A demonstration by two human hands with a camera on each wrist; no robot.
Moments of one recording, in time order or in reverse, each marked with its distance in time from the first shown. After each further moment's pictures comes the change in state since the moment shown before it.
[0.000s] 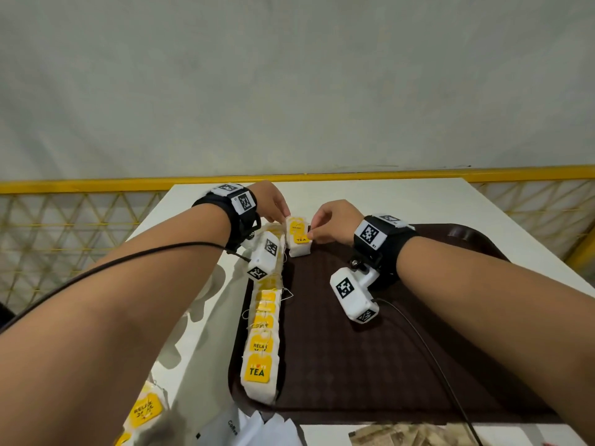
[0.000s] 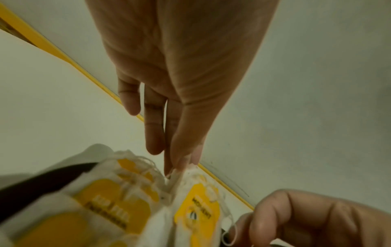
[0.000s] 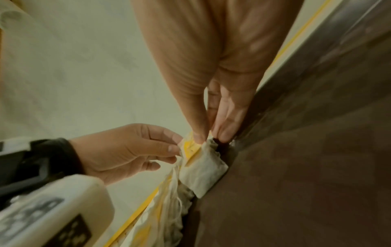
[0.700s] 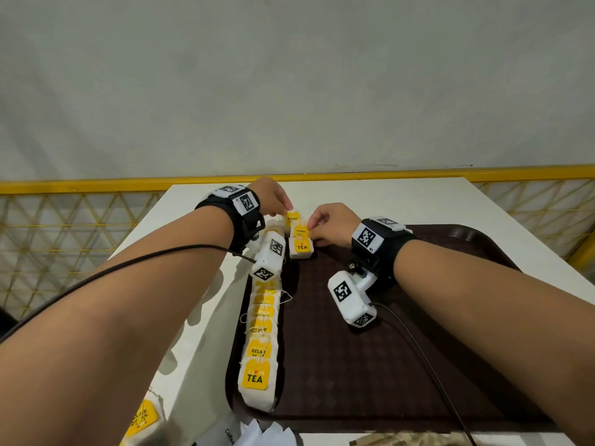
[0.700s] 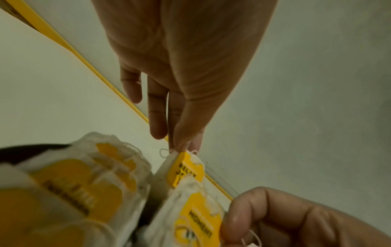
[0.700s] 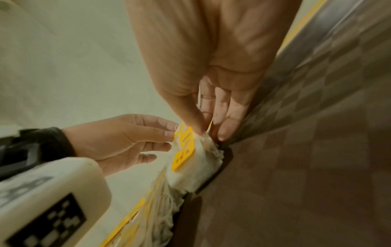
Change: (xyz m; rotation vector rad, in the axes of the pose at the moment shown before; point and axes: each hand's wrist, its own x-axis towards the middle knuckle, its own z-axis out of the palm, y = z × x) left_hand 0.007 0.004 0.004 0.005 0.111 0.005; right_hand 0.009 0.005 0.009 0.020 0.002 0.022
